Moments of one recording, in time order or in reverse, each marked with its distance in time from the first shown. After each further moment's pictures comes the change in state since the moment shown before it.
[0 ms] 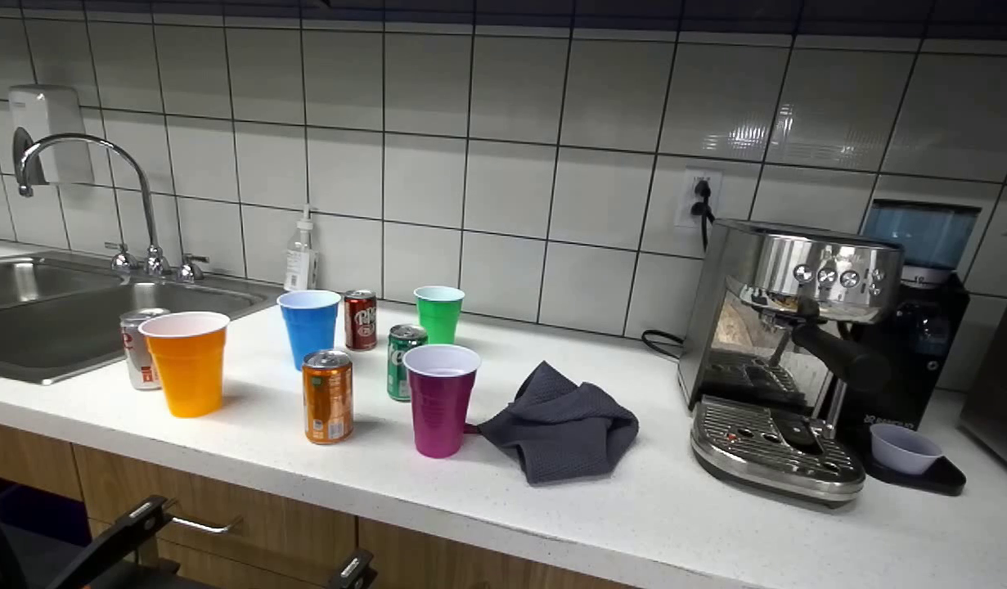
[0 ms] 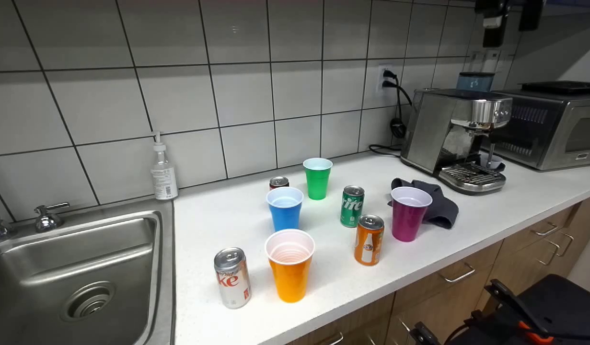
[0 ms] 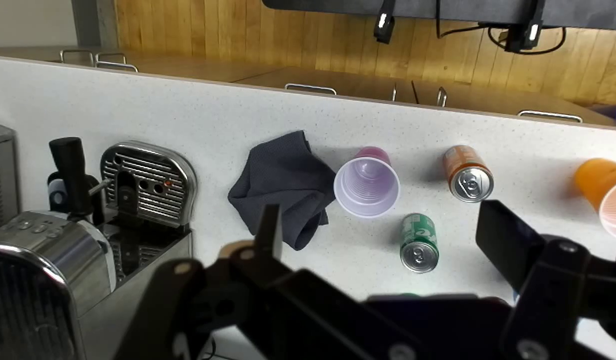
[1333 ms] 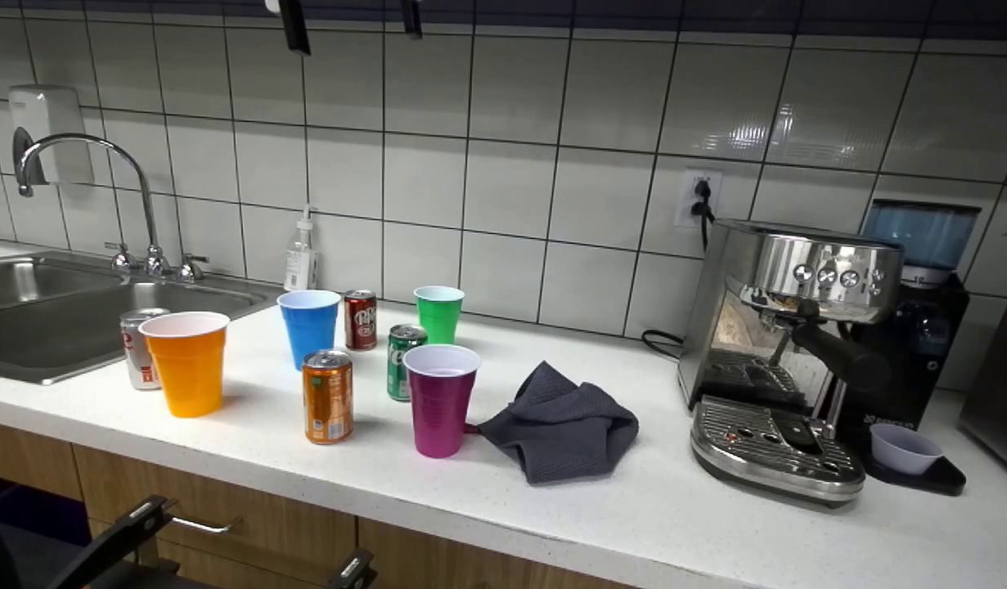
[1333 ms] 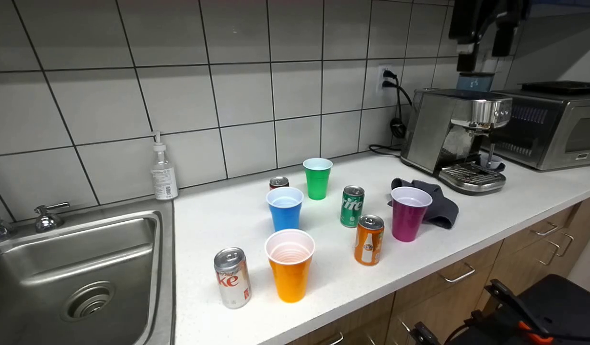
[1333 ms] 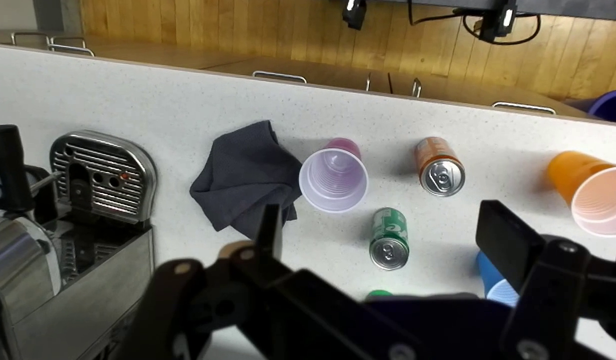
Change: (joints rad) arm 0.043 0.016 -0.003 -0.071 0.044 0.089 0.035
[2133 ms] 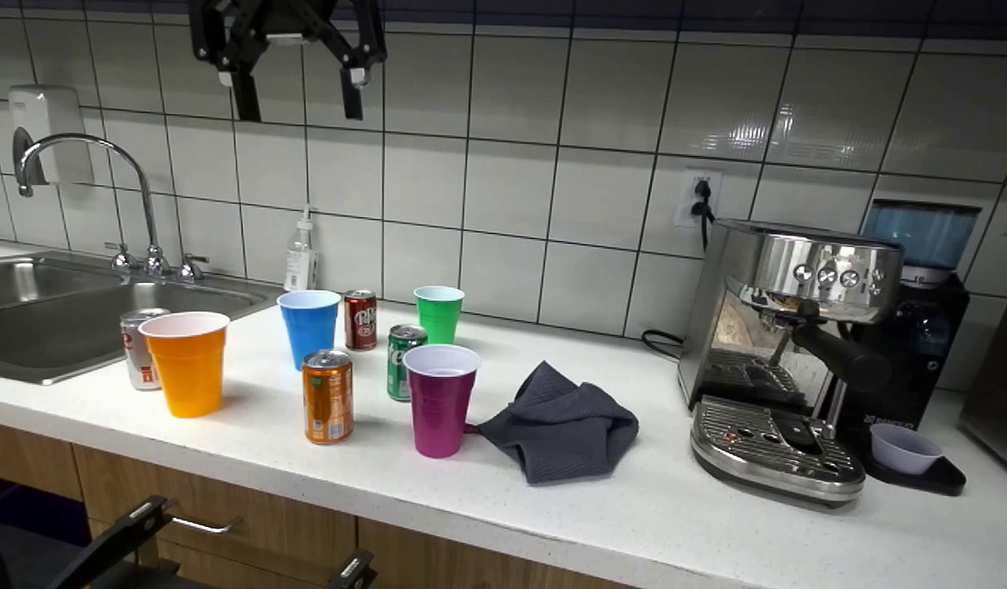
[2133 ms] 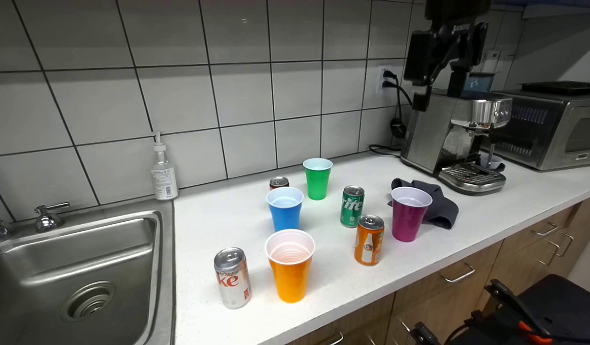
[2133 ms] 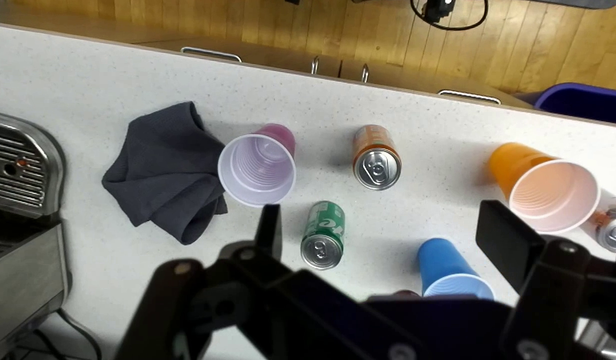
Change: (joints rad) arm 0.074 0.040 0.034 -0.112 0.103 0.159 0.052
